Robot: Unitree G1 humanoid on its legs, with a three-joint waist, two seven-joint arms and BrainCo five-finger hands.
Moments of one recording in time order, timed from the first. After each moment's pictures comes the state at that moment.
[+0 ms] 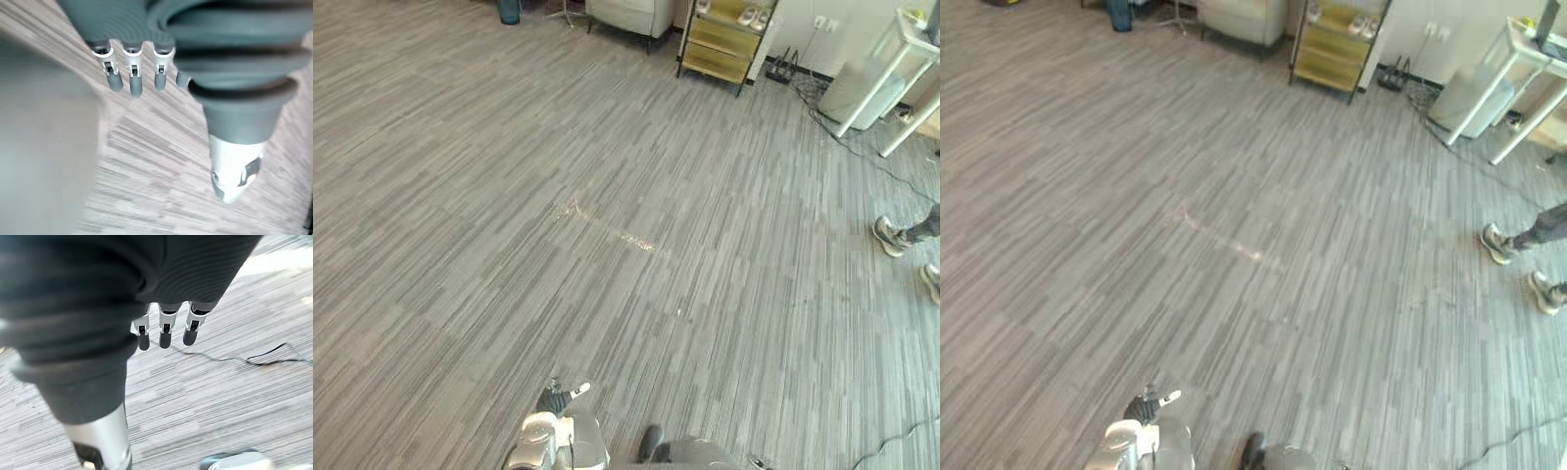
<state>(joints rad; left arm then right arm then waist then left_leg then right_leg) -0.01 0.08 0.10 0.90 -0.04 -0.08 0.08 0.04 -0.01 -0.53 1.10 0.17 0.02 -0.23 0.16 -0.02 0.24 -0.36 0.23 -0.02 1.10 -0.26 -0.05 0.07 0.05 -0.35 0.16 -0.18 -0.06</state>
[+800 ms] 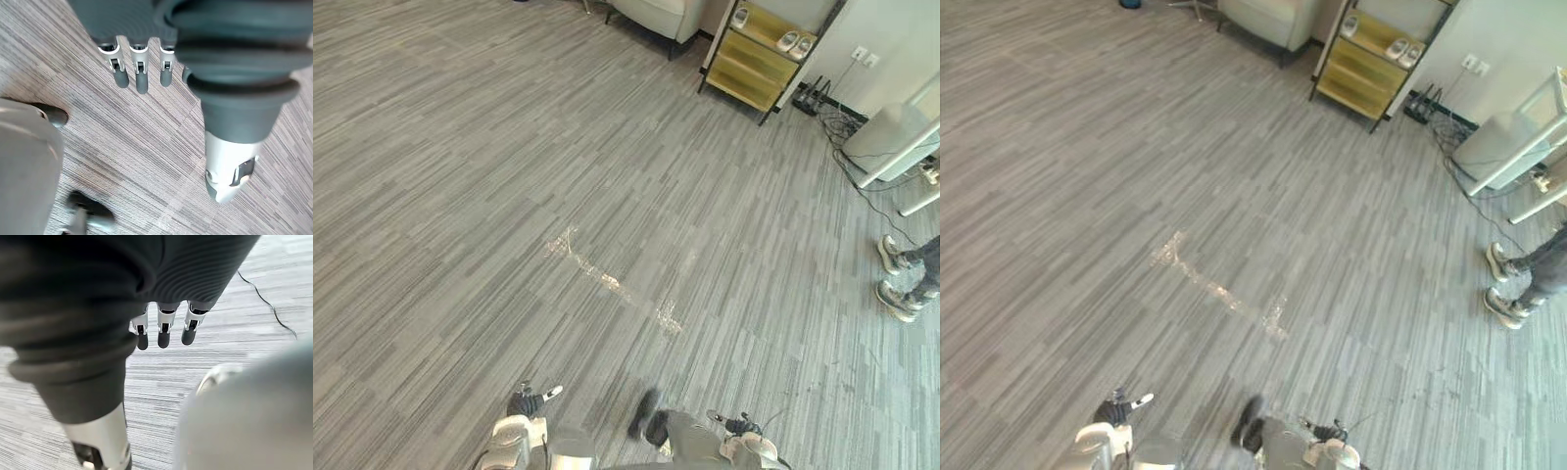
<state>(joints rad) 0.02 0.12 0.13 0.95 -0.09 -0.06 0.08 -0.04 0.00 -0.34 1.11 0.08 -0.01 -0.19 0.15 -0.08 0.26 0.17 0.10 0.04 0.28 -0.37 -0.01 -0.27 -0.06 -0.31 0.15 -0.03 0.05</state>
